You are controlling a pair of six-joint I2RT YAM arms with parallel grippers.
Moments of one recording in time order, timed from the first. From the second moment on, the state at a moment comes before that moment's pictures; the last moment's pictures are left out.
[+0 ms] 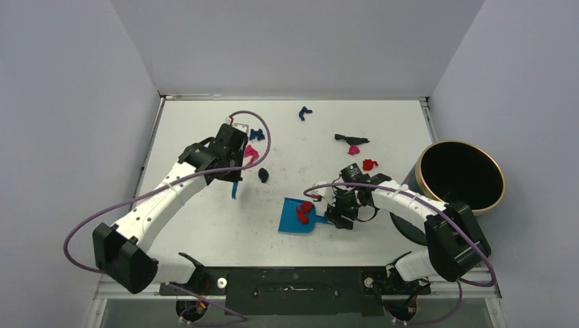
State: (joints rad) left arm -0.56 1.27 1.21 -0.95 -0.28 -0.34; right arm 0.52 1.41 0.75 -0.62 -0.35 -0.78
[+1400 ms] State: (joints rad) left arm -0.55 2.00 1.84 -1.08 -0.08 0.04; right arm 0.61 1.50 0.95 -0.82 -0.19 -0.59
